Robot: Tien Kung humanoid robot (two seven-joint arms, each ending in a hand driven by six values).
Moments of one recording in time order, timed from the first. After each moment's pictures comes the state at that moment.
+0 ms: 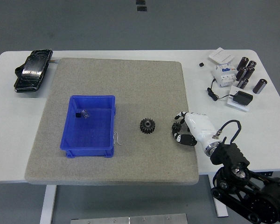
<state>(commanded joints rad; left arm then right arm) -0.10 0.27 -1.04 -0.29 0.89 0.00 0.65 0.31 -0.35 0.65 1.36 -2.08 -0.34 -0.43</state>
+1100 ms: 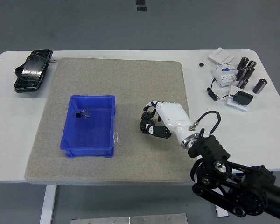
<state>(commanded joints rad) -0.10 0.27 -1.04 -0.29 0.89 0.01 0.65 0.49 -0.25 0.48 1.45 -2.02 -0.42 -0.39</state>
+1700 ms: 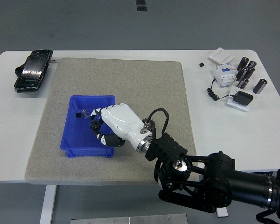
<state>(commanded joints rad) -0.11 0.28 -1.04 -0.30 0.90 0.01 0.65 0.70 -0.08 0.24 1.38 -1.99 -0.39 -0.42</state>
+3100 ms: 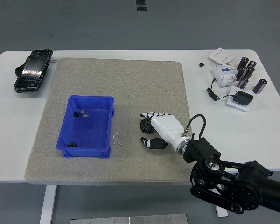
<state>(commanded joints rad) -0.11 0.27 -1.04 -0.29 0.90 0.00 0.65 0.56 -0.27 0.33 1.32 -1.91 -0.33 -0.44</state>
